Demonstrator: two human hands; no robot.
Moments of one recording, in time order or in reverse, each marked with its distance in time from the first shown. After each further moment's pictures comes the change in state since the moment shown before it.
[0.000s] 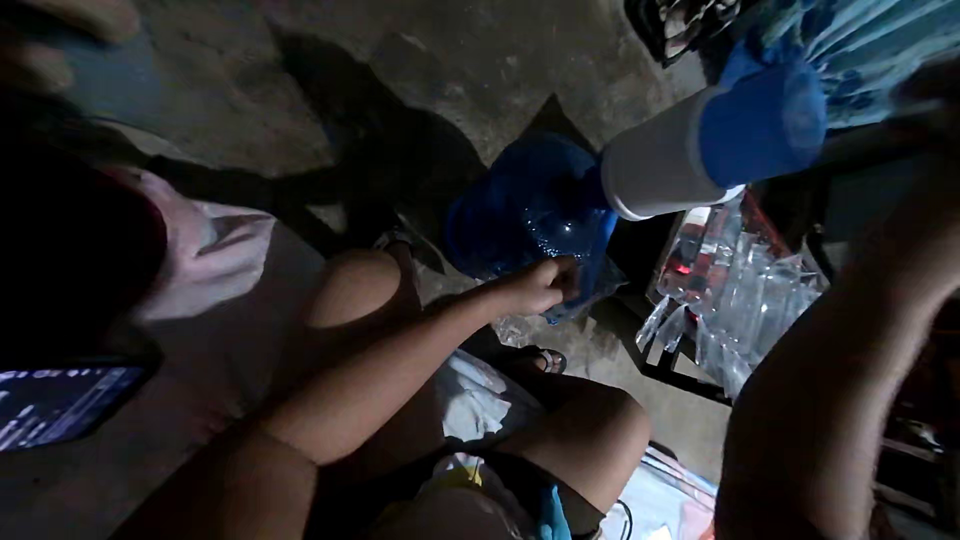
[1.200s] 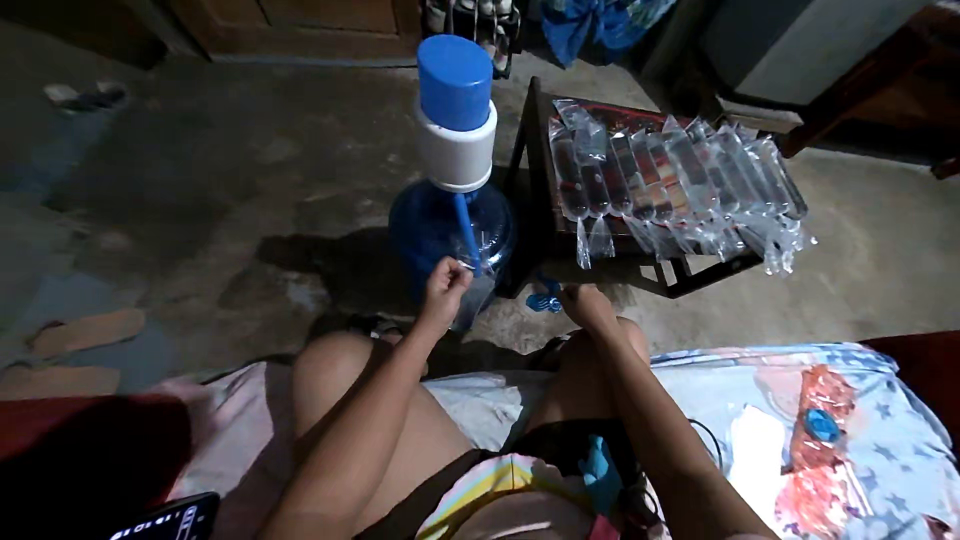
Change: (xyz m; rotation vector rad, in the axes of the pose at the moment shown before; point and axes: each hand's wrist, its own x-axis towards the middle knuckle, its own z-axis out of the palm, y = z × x) left_hand -0.012 -0.041 0.028 0.117 0.369 0.244; right_hand -0.261 0.078 -0.001 -0.294 -0.850 0.930
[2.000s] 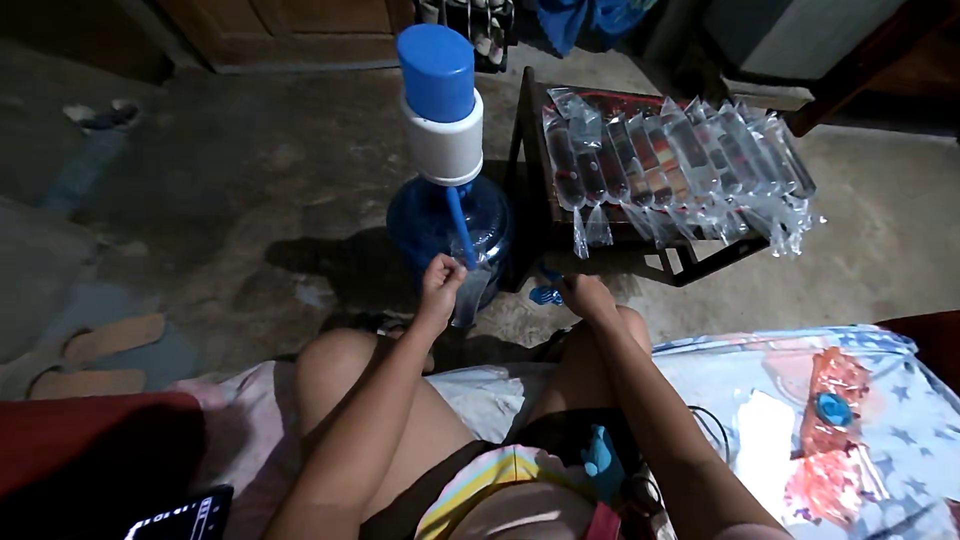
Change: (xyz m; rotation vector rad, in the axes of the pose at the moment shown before) left_hand -0.003 -0.002 0.004 0.005 0.054 -0.045; right_hand 0.002 0.006 0.004 0.042 0.026 -0.029
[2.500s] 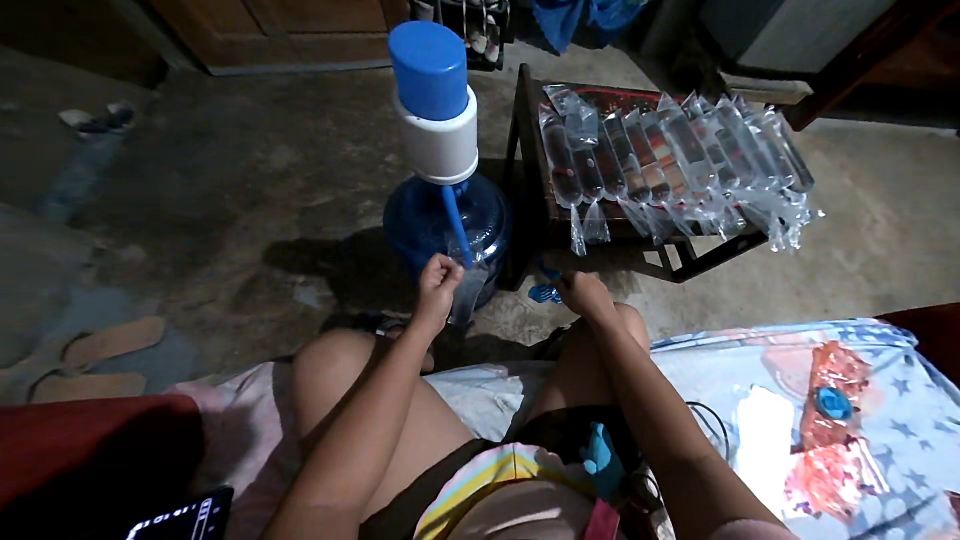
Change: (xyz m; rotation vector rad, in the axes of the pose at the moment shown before) left_hand 0.000 -0.005 -0.001 -0.037 -0.011 0.025; right_hand 0.001 0.001 0.003 0.009 0.020 -0.008
